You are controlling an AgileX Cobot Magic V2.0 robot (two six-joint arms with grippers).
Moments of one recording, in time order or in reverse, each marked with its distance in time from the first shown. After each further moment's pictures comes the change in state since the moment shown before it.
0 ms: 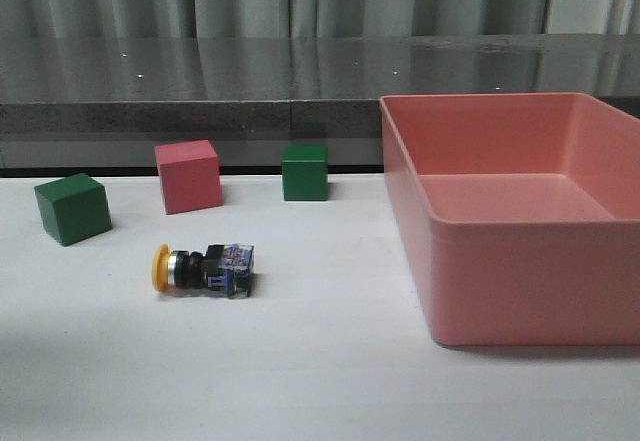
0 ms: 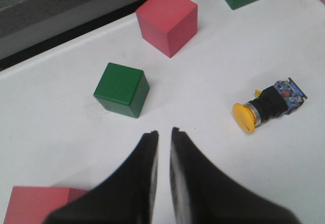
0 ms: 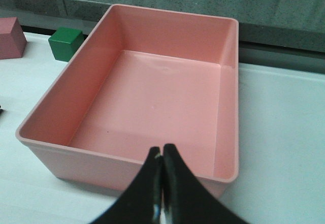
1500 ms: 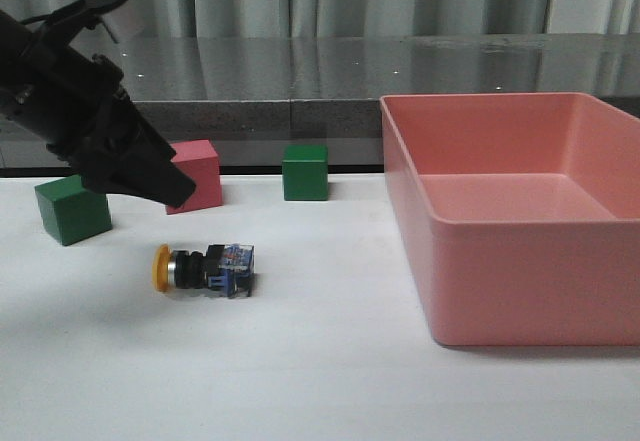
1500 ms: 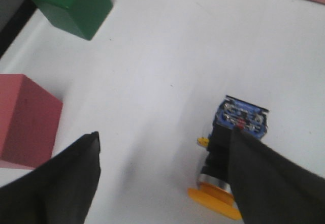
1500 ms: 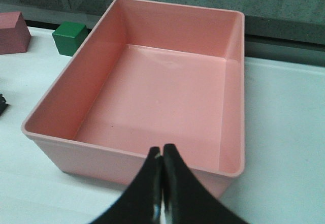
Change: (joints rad) left arm -0.010 0.601 -0.231 -0.866 0.172 1.305; right arm 0.000 0.000 0.000 0.008 0.022 0.000
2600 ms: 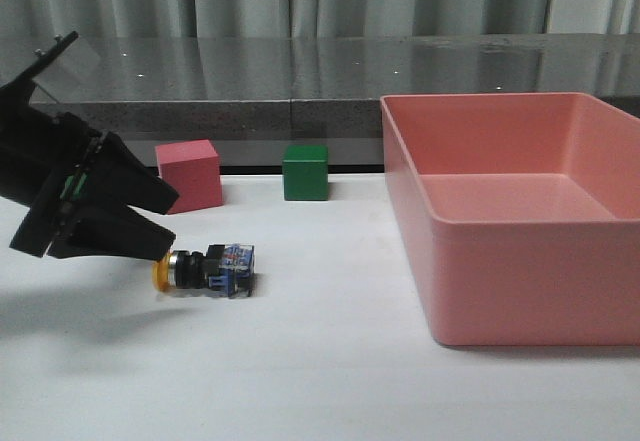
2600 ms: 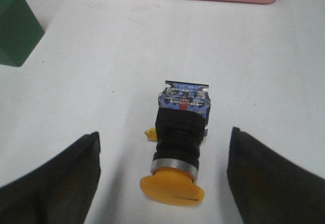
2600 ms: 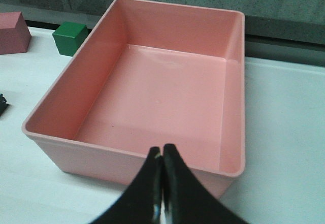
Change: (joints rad) left arm 0.155 0.174 0.052 -0.167 0.352 0.506; right arm 0.000 -0.001 0.000 0.000 0.002 0.002
